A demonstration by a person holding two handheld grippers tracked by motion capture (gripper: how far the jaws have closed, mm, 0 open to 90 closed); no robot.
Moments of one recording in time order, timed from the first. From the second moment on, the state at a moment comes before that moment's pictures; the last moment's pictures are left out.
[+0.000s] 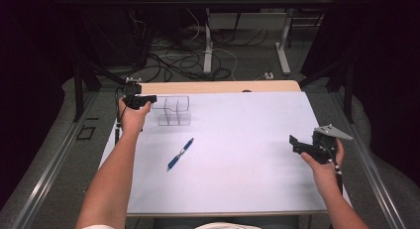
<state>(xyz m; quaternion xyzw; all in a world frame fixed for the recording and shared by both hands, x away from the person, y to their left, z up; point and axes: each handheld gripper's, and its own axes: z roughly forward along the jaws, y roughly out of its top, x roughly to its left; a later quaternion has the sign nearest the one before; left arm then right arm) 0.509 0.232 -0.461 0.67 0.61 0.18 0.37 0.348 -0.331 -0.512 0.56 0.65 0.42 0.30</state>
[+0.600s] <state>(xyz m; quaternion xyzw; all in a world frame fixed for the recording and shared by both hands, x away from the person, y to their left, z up) 0.512 0.228 -0.469 0.69 0.63 0.16 0.33 0.348 -0.331 -0.512 0.55 0.65 0.42 0.30</state>
